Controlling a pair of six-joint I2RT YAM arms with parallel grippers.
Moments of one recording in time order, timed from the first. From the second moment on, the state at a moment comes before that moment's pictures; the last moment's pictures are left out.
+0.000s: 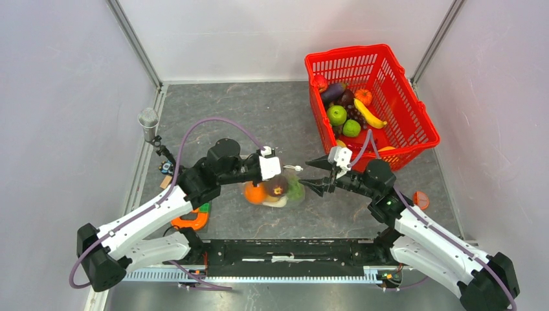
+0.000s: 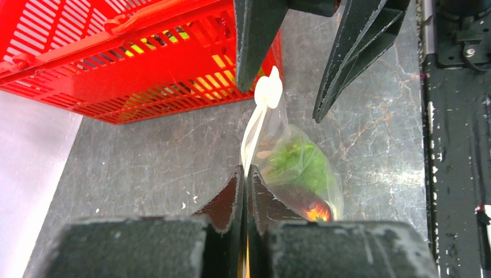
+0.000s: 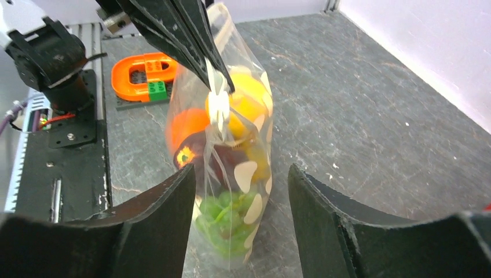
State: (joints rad) left arm -0.84 0.99 0.86 -0.18 0.39 0.54; right arm 0.65 0.77 0.44 0.31 -0.55 -0.11
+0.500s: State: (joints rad) left arm -0.84 1.02 0.86 -0.16 0.46 0.48; right arm 0.70 0.83 0.44 0.46 -0.59 -0.02
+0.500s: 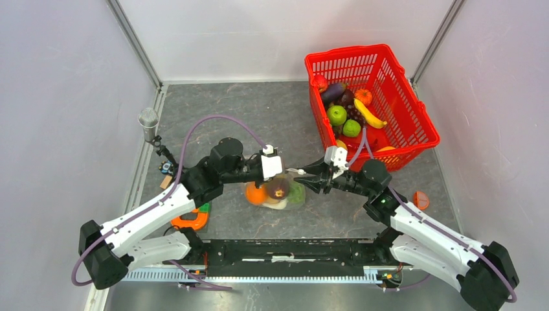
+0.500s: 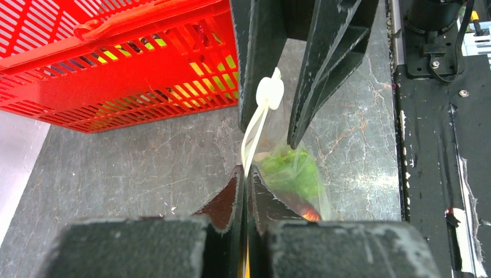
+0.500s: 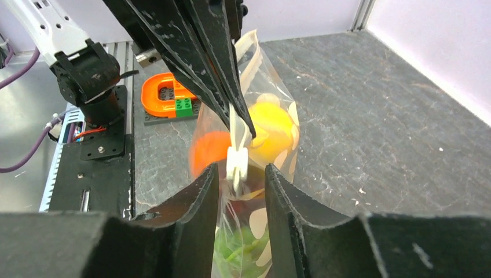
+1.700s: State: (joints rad) left arm -0.84 1.01 0.85 -0.12 0.49 0.45; right arm 0.70 0.87 0.44 0.46 -0.56 -0.03
